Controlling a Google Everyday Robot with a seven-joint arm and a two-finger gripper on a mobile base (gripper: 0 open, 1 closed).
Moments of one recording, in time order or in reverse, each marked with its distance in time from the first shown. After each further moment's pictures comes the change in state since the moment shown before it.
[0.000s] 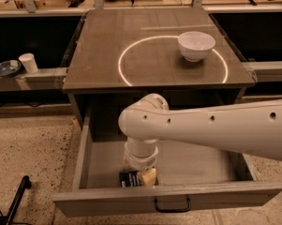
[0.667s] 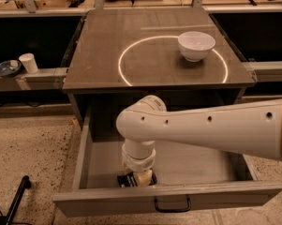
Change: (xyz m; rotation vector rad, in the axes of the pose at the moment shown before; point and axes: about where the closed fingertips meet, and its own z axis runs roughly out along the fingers) arm -0.006 -0.001 0.004 0.003 -0.013 -0.013
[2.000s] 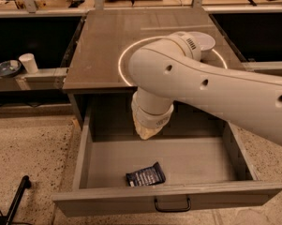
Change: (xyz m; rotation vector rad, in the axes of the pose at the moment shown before) arm 0.034 -0.024 -0.179 0.279 0.141 0.099
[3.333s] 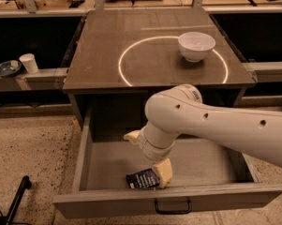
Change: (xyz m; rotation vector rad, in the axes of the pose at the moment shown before) arm -0.019 0.057 0.103 -0.075 -0.189 -0.063
